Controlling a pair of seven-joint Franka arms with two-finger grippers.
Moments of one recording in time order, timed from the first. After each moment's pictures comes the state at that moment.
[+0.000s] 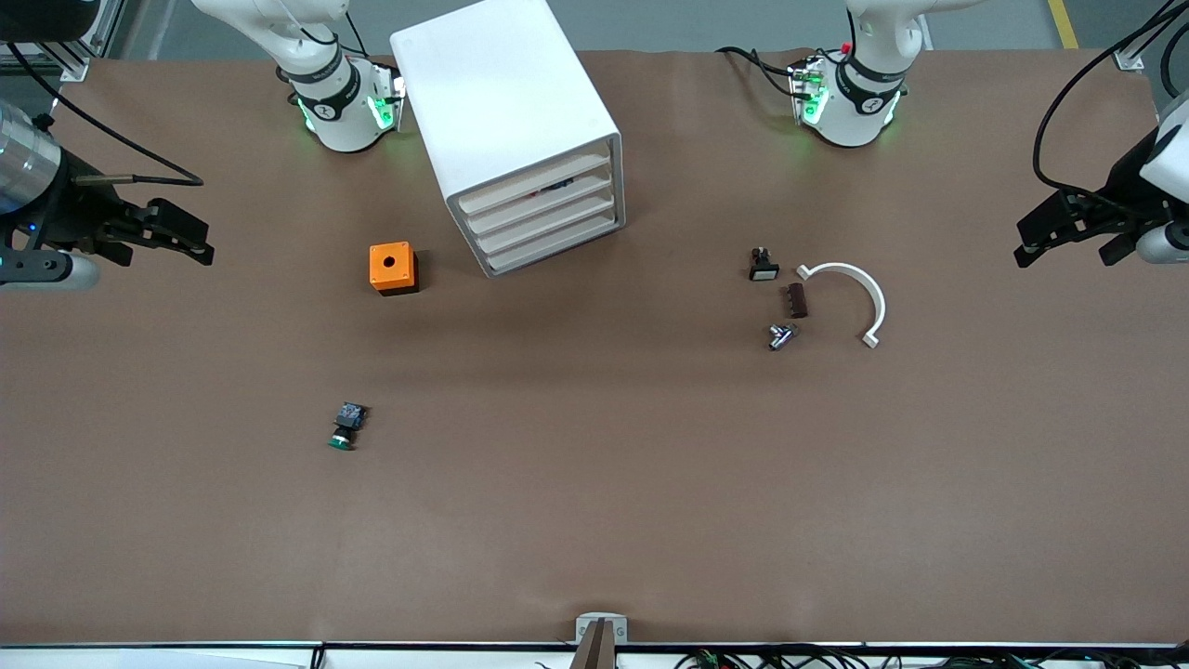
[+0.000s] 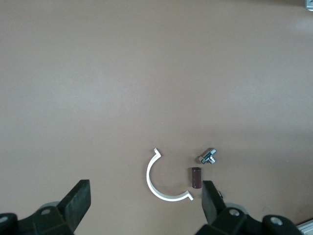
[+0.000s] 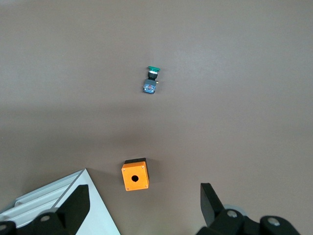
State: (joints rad) left arm 0.13 -0.06 -0.18 -1.66 -0.02 1.72 -0.05; right arm -0.07 0.09 0.18 -1.43 0.02 1.46 0.13
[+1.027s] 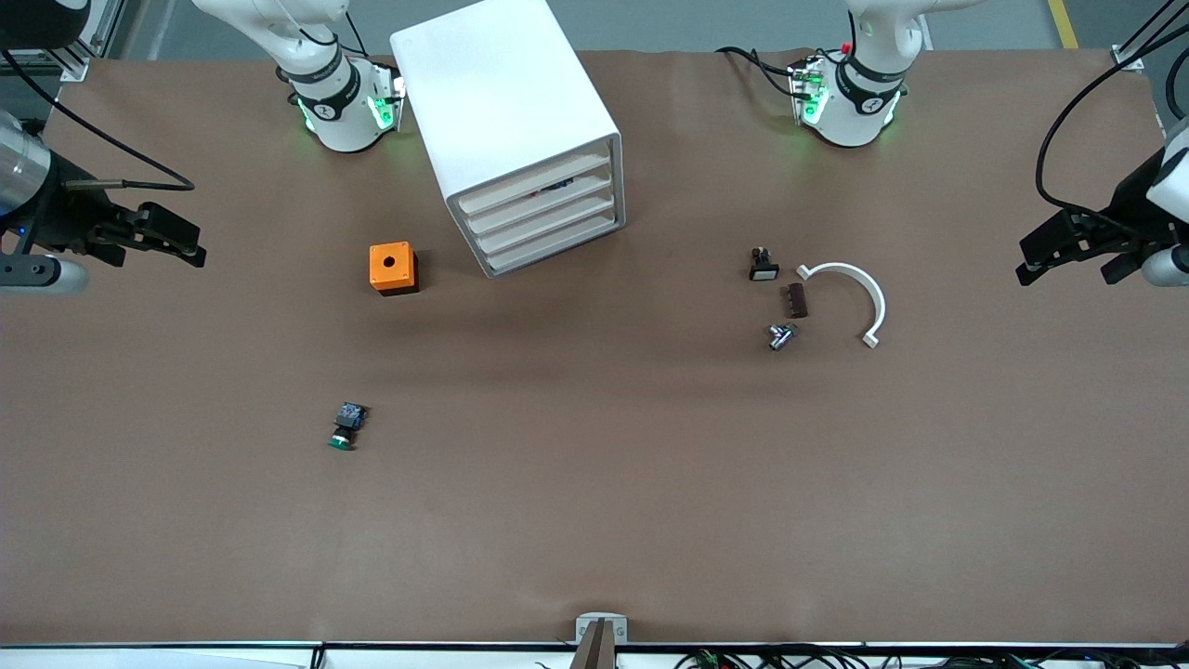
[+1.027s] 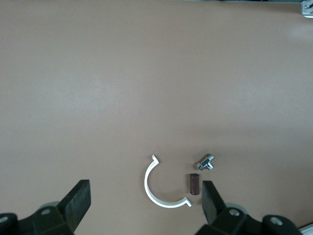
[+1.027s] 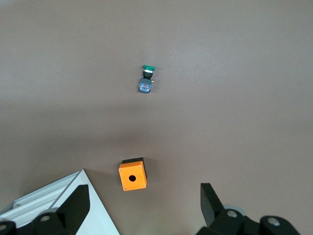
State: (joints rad) left arm 0.10 0.00 -0.15 -1.60 -0.02 1.71 -0.05; right arm -0.09 0.09 0.18 -1.44 0.02 1.46 0.13
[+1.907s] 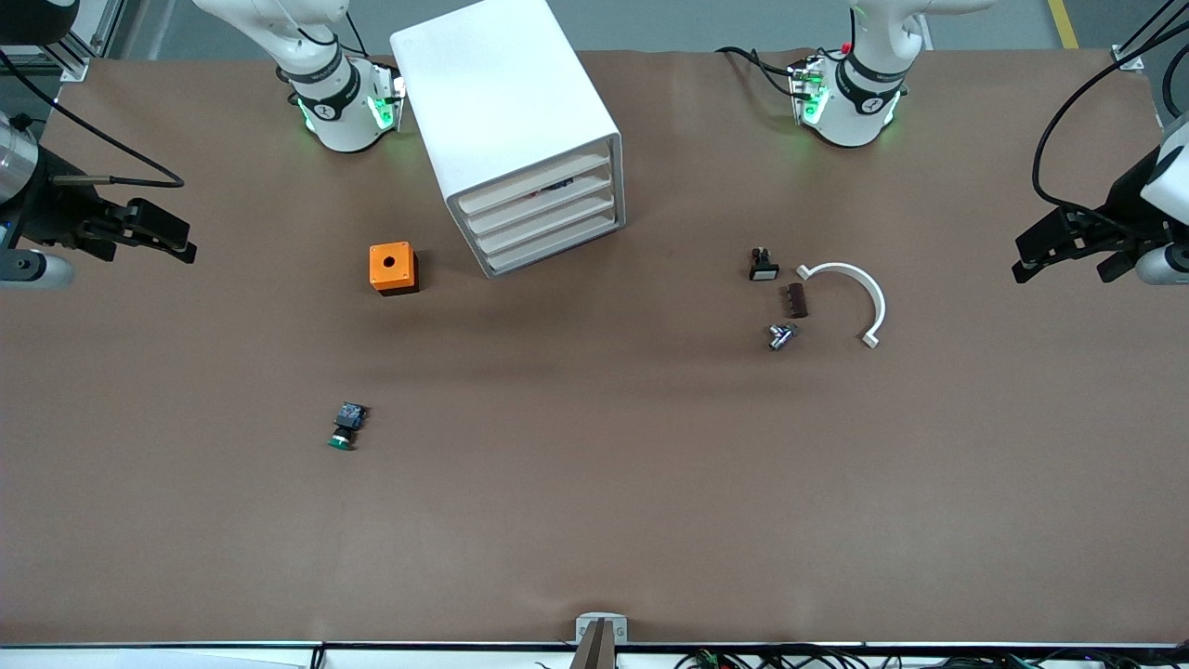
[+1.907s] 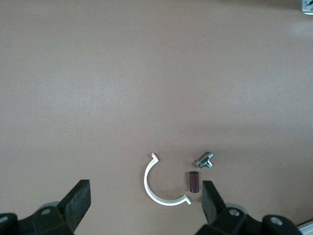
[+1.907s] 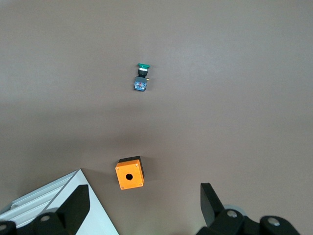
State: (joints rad) left arm -0.04 0.00 -0.01 -1.60 -0.02 1.71 -0.05; right arm -0.11 0.06 0.18 -1.46 0.02 1.46 0.13
